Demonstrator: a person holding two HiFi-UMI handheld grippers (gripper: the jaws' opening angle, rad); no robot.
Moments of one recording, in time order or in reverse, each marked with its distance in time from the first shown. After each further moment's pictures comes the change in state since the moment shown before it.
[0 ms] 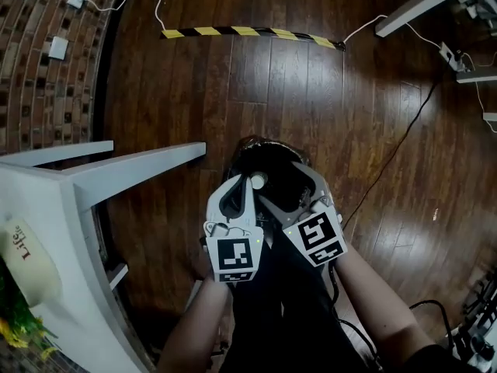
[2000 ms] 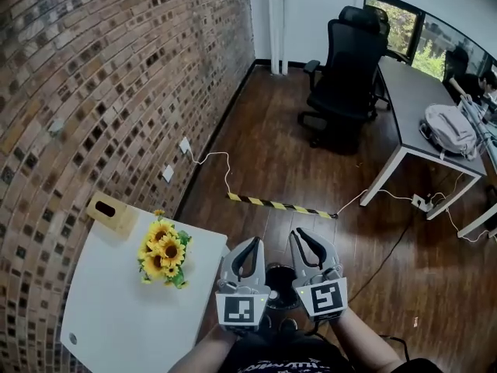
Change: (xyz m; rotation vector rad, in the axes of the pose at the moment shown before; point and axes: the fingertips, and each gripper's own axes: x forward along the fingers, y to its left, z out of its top) left arm -0.297 0.035 0.381 0.034 -0.609 0.138; right arm -0.298 0.094 0.402 -0.269 -0.674 -0.284
